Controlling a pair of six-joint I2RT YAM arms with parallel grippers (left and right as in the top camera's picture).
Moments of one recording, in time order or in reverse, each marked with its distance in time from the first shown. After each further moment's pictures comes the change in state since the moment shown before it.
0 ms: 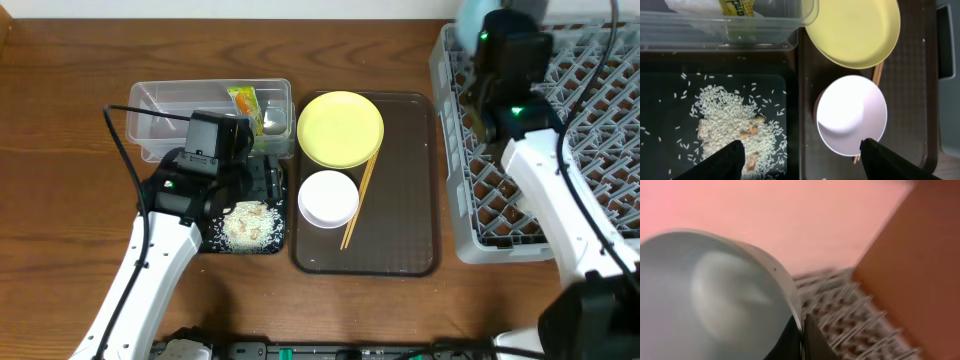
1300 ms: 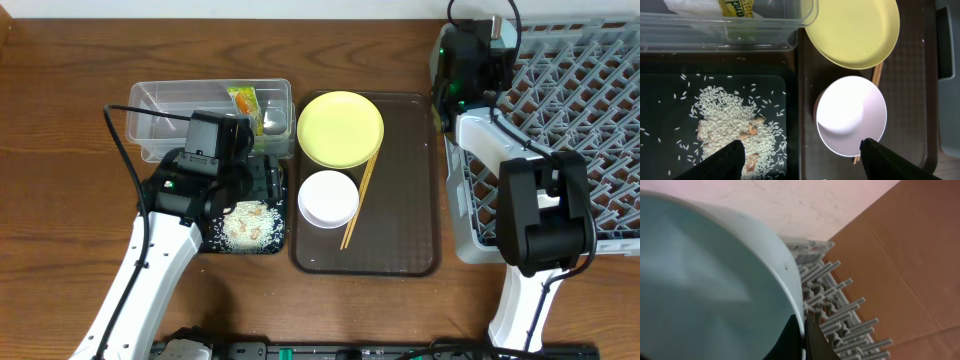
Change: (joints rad) left arm 0.000 0.000 -0.001 0.004 0.000 0.000; right arm -0.003 0.473 0.011 0.366 0.279 -0.309
